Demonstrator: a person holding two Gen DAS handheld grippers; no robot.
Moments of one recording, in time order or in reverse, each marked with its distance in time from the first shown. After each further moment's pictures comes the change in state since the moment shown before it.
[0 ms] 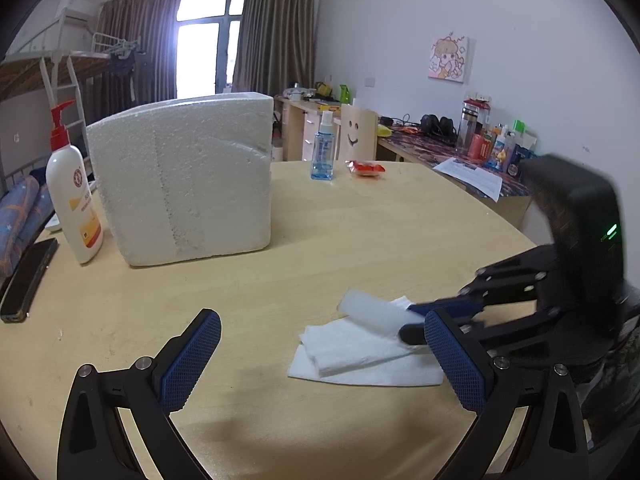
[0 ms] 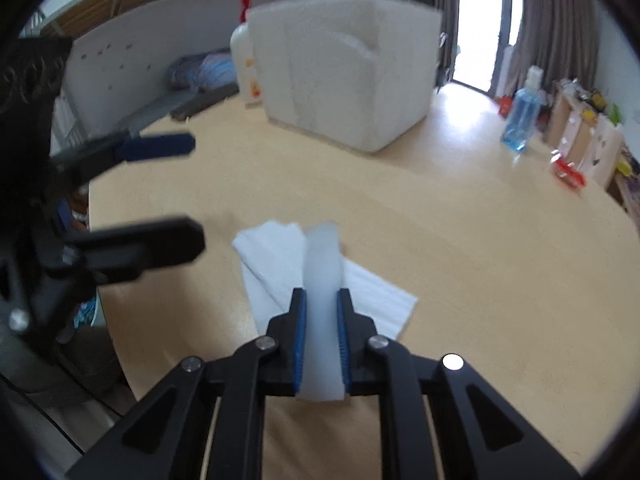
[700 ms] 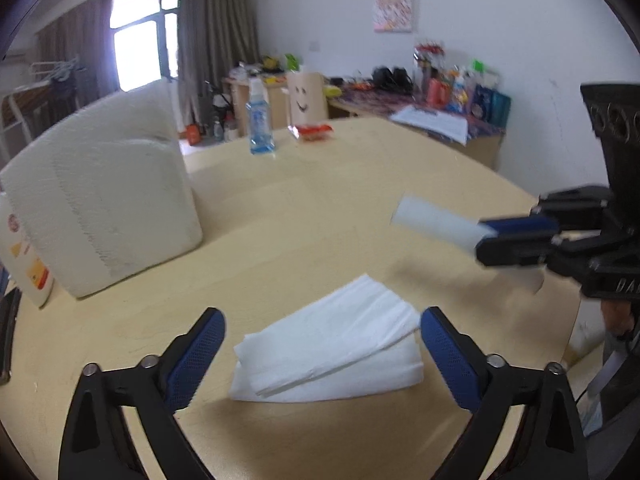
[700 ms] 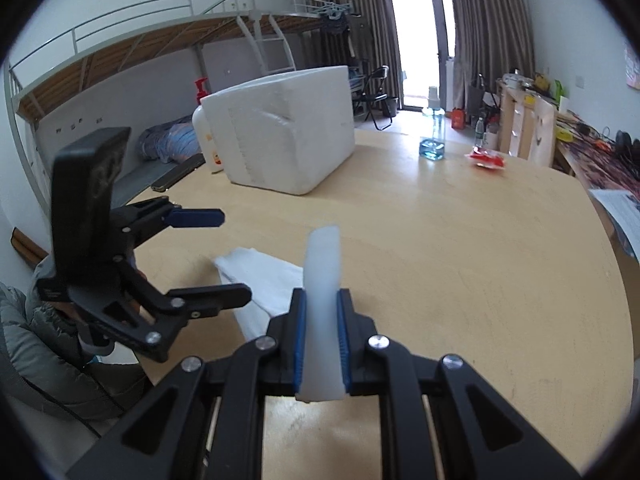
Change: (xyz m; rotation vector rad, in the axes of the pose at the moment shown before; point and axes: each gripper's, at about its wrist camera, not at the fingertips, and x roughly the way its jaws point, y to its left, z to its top) left arm 0.050 -0.039 0.002 0.204 0.148 -0.095; right arm -0.070 -0.034 -0.039 0.191 -0.181 -0.071
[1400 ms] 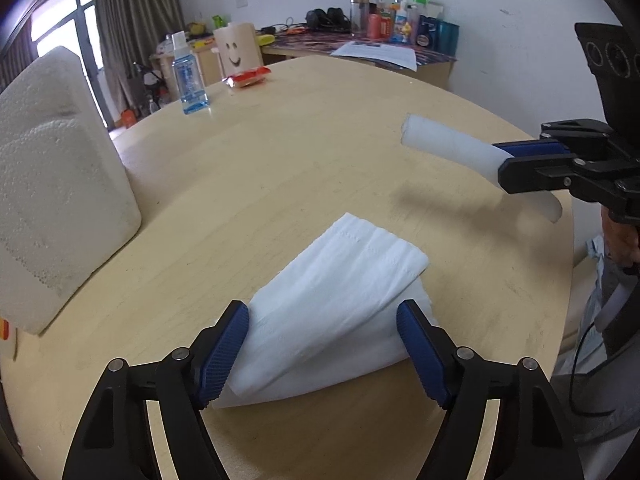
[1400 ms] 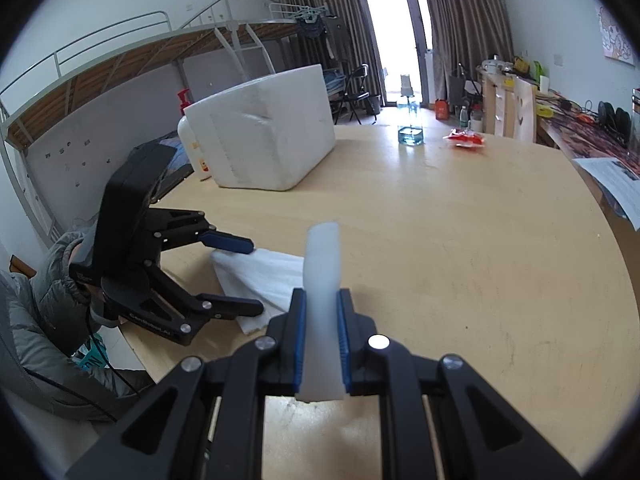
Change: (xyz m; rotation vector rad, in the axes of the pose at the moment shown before) left arm 0.033 0.003 -0.004 0.185 0.186 -0.155; right arm -0.006 -0.008 -0.013 0.087 -0.017 -0.019
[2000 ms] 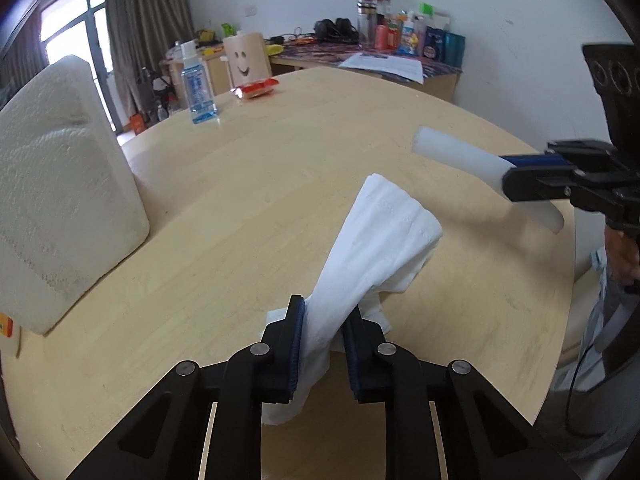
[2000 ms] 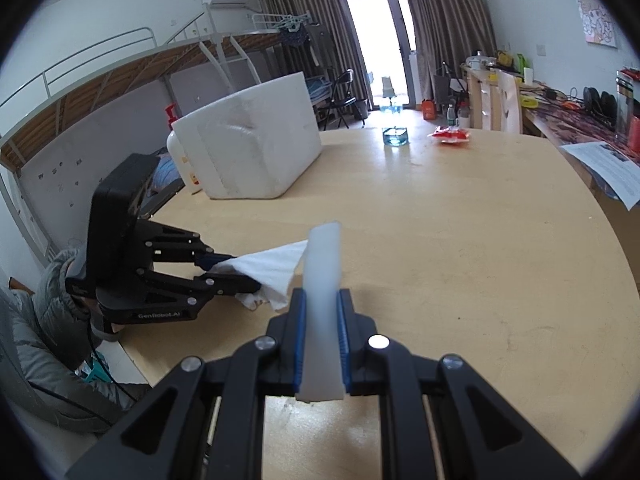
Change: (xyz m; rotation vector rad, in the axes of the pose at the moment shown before) left arm -0.005 -0.002 0.001 -0.037 -0.051 0.028; right arm -0.008 -0.005 -0.006 0.062 -0.040 -0.021
